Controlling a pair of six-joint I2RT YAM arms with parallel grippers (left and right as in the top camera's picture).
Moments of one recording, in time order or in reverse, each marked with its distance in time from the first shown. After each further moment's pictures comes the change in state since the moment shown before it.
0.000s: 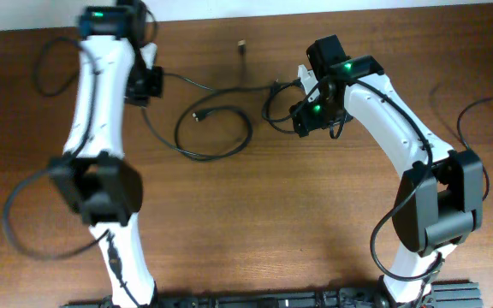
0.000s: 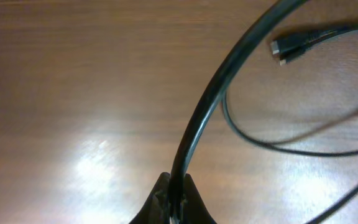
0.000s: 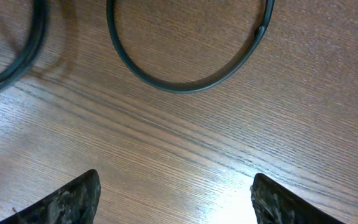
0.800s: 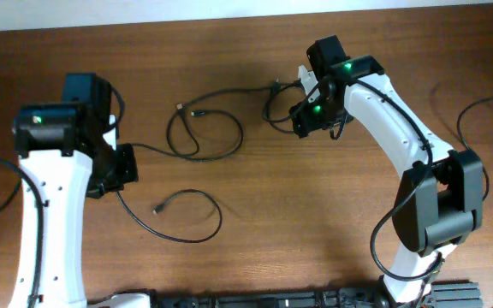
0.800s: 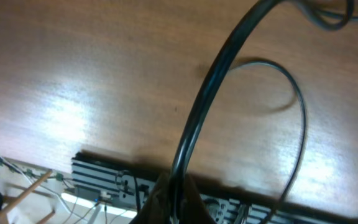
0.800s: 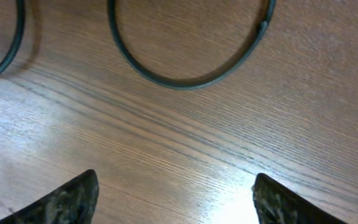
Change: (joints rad) left arm 0.057 -0.792 -0.762 -0.019 -0.021 -0.201; right arm -0.001 0.000 0.000 -0.006 -0.019 0.000
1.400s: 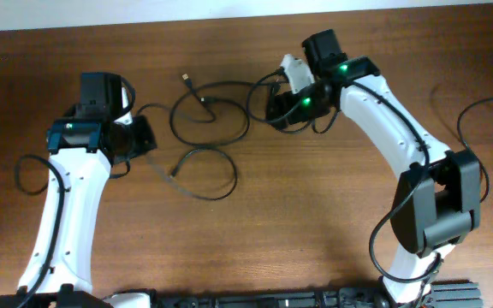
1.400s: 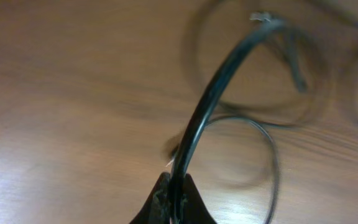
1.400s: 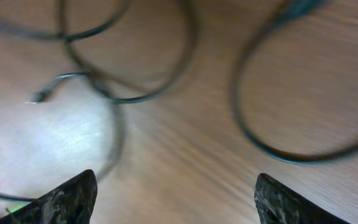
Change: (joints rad) left arm 0.001 0.013 -0.264 0.666 0.193 -0.043; right arm 0.047 0.000 -0.002 0.172 -0.313 0.002
